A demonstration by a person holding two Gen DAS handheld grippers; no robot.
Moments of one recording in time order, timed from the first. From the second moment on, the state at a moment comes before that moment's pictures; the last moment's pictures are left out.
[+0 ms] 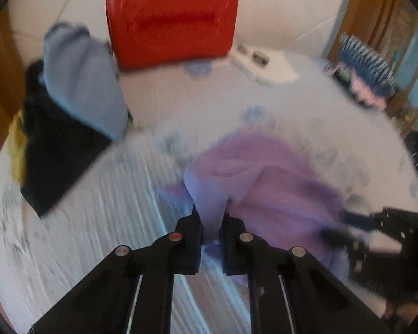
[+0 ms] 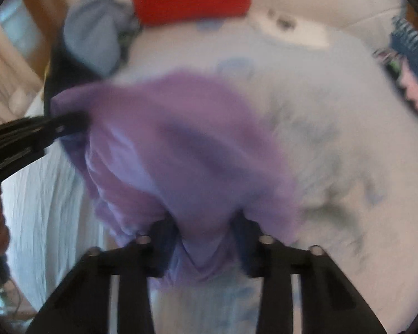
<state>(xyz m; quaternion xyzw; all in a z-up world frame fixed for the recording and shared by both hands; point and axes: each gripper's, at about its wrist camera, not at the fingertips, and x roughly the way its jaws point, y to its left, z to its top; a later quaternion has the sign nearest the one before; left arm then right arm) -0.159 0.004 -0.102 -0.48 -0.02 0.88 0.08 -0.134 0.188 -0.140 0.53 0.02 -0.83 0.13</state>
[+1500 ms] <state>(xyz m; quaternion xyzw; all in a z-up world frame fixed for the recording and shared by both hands) -0.135 0.095 -0.184 -0.58 -0.04 0.82 0.02 -0.131 0.355 -0.122 0.49 -0.05 -0.87 0.05</state>
